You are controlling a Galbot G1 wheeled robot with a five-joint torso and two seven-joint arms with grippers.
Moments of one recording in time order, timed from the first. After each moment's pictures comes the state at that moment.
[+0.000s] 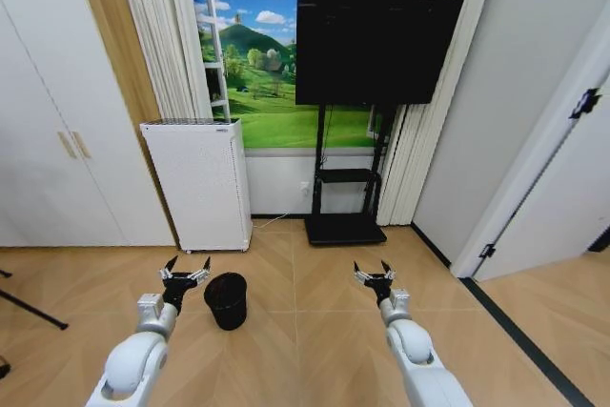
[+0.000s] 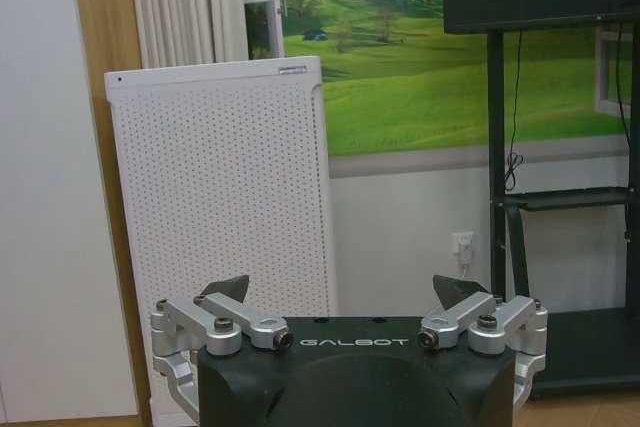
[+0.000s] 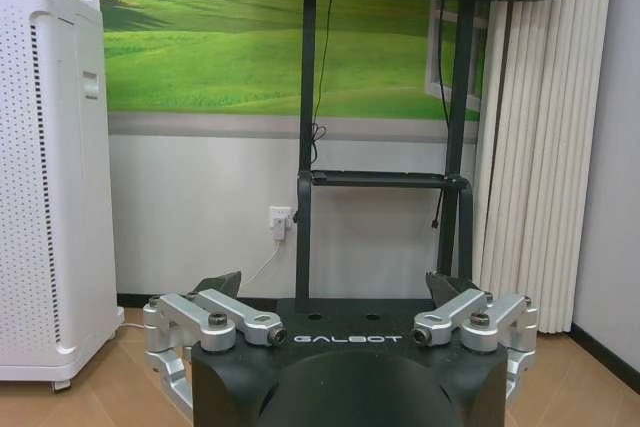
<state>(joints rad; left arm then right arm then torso) 1.36 -1.18 -0.64 -2.00 -0.34 0.21 -0.06 -1.15 1.31 0.50 1.62 0.22 -0.06 0.04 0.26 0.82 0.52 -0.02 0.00</state>
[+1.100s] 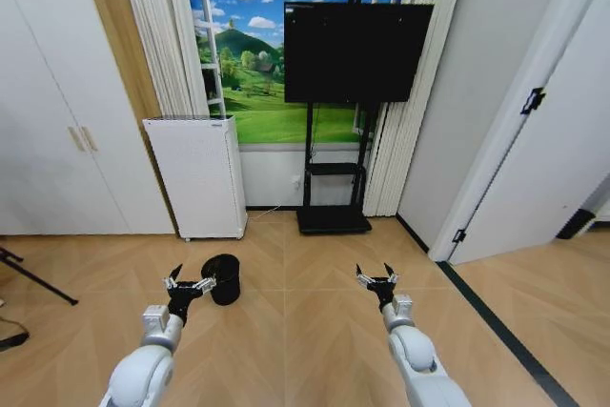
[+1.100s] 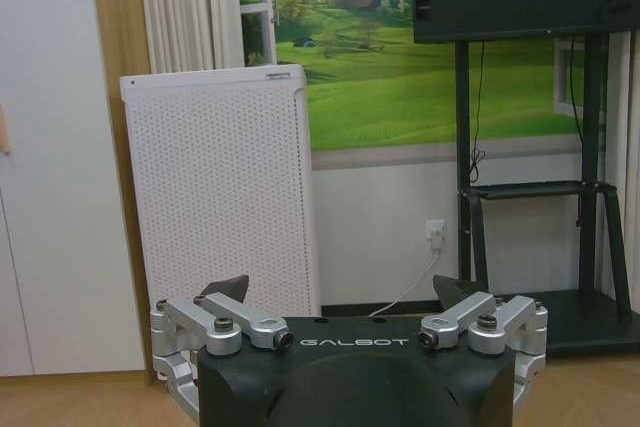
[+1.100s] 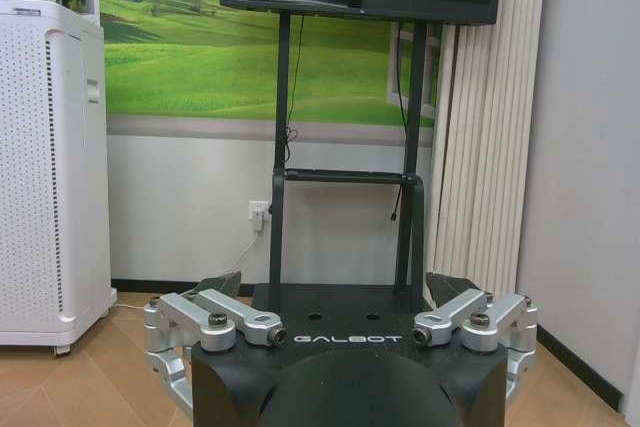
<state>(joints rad) 1.41 -1.20 -0.62 -2.03 -0.32 0.20 -0.09 -1.19 1.32 0.51 1.64 0.19 -0.03 0.06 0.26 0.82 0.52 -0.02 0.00</state>
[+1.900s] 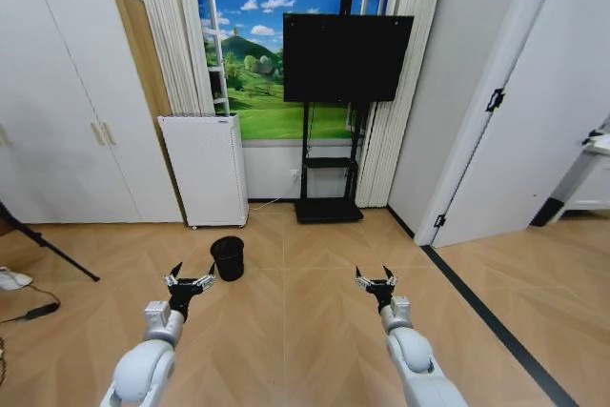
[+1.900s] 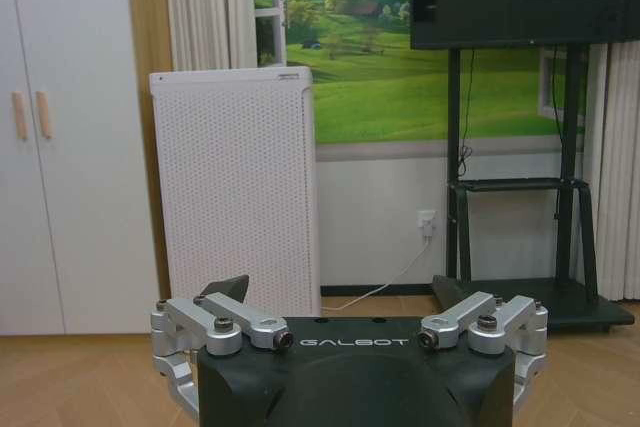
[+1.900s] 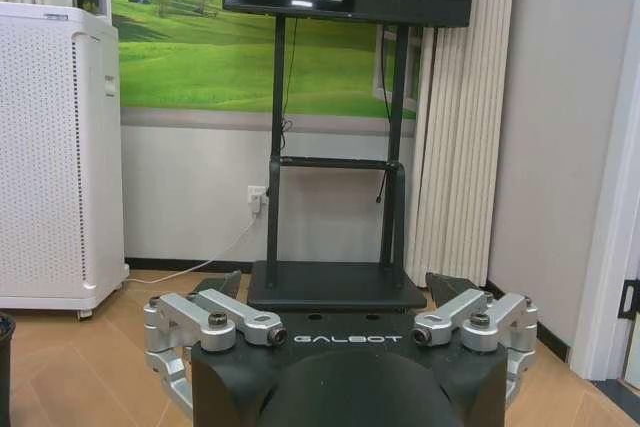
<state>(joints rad) 1.39 -1.22 -0.61 -2.01 -0.33 0.21 -0.12 -1.19 1.33 0.51 1.61 0.19 -0.02 0.06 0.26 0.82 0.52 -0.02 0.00</state>
